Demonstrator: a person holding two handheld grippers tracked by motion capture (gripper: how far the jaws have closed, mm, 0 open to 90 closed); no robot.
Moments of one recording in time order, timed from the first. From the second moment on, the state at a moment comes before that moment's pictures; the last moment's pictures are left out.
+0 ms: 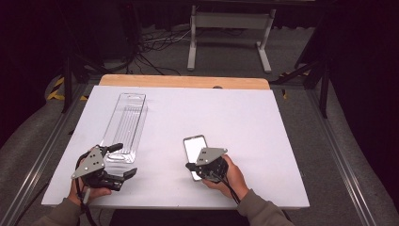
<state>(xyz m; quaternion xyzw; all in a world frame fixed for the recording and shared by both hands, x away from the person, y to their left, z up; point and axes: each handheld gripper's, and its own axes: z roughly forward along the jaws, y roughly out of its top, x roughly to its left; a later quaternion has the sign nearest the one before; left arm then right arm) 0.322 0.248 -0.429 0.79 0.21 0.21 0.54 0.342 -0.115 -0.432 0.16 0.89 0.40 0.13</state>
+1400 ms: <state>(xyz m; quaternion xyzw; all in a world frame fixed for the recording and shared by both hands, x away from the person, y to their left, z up) 0.325 0.247 -0.430 0.80 0.21 0.20 0.53 0.334 -0.166 -0.450 0.21 0.90 0.34 0.16</state>
